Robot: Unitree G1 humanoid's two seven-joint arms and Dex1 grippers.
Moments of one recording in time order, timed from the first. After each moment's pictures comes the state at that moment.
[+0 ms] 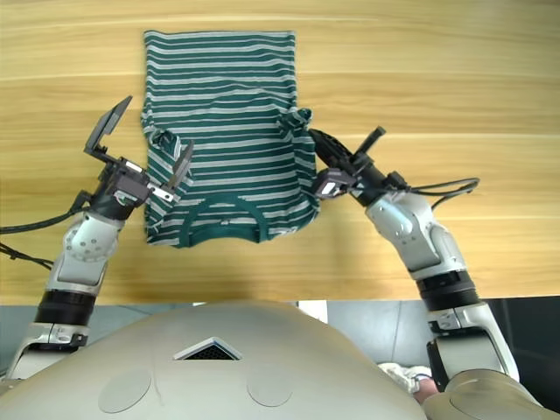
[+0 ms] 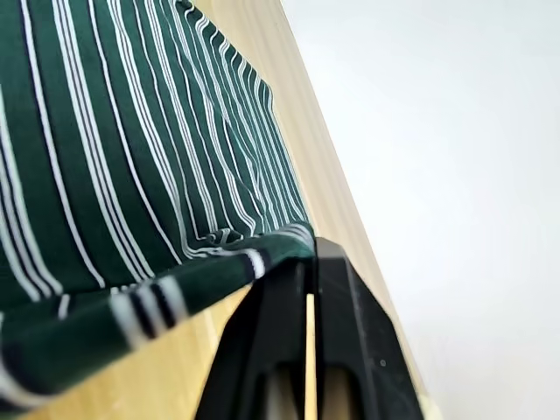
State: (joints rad) left arm 0.18 0.45 -0.10 0.07 0.28 -0.81 -0.12; right arm 0.05 -0.61 0.28 0.04 -0.50 -0.55 0.14
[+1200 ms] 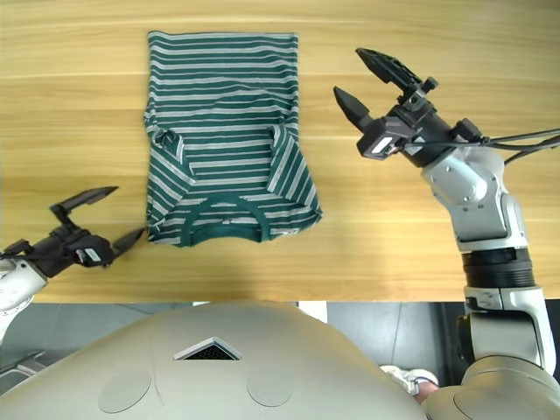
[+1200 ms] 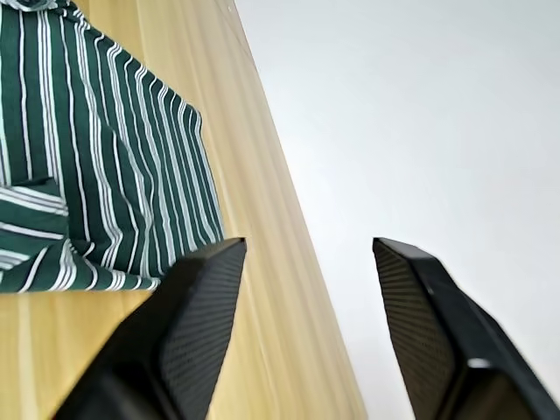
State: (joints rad) left arm 0.59 0.88 0.07 -0.10 0.33 -0.67 -0.49; right arm -0.08 -0.77 0.08 0.07 -0.26 -0.65 0.32
